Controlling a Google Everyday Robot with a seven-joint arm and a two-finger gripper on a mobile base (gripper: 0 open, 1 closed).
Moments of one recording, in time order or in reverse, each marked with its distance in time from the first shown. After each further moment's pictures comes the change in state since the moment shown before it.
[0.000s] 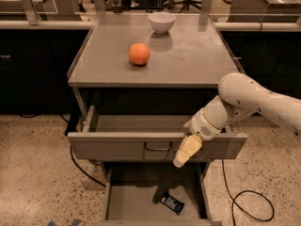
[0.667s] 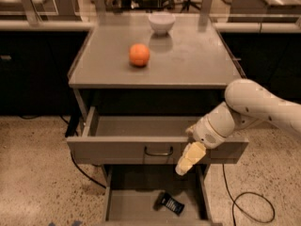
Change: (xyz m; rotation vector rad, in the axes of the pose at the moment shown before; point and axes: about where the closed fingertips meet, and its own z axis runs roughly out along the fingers) arm 0.010 0.024 -0.002 -0.011 -0.024 0.020
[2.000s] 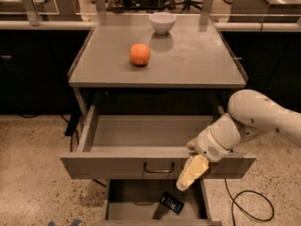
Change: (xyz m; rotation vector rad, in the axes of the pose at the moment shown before) arm 0.020 0.043 0.006 -0.058 0.005 0.043
